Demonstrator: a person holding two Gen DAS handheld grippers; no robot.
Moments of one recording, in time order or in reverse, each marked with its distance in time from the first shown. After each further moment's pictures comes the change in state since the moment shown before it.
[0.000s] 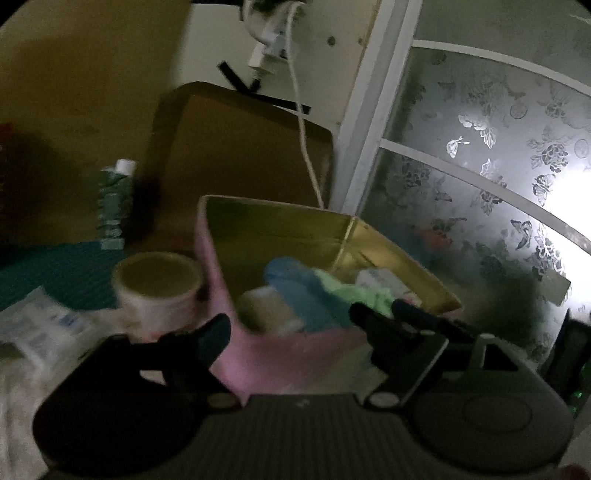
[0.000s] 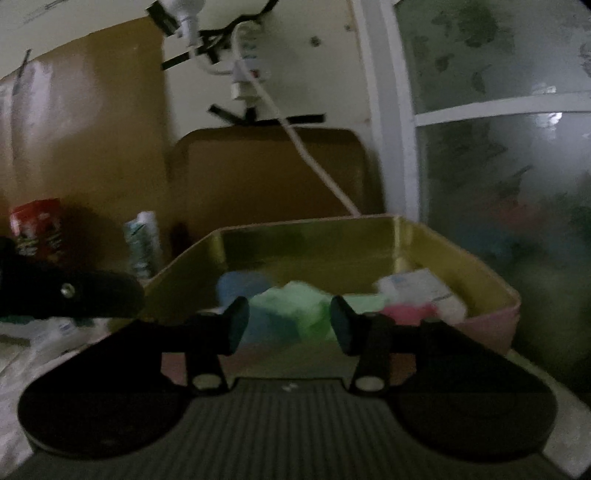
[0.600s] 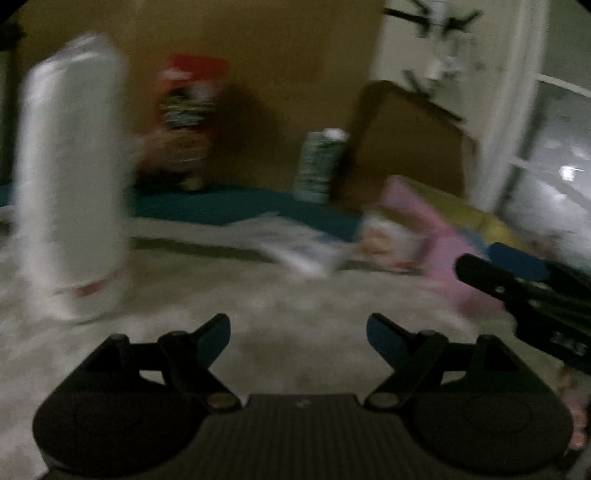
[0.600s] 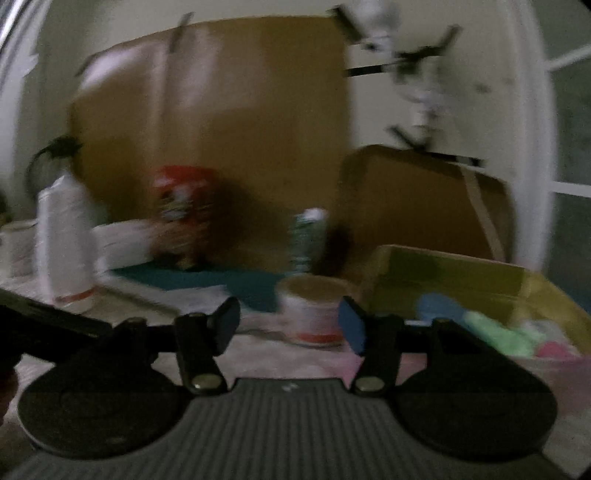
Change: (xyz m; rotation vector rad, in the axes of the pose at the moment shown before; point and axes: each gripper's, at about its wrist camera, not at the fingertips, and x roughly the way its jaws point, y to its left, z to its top) left arm -0.103 0.145 -0.069 -0.182 0.006 0.344; right arm -0.045 0.134 -0.008 -0.256 -0.011 0.313
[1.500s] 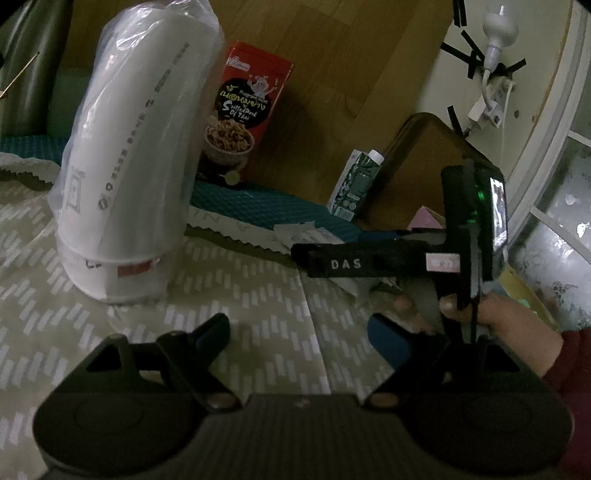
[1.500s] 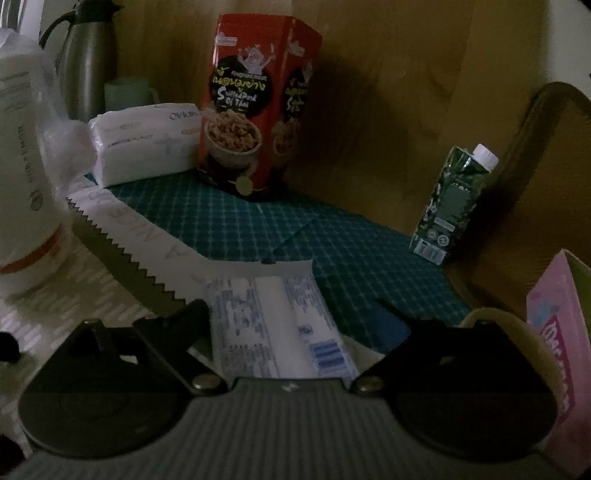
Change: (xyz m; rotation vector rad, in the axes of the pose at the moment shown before) left arm 0.000 0.034 -0.002 -0.172 -0.034 -0.054; right arm 0.206 0.054 0.016 -0.201 0.358 0.214
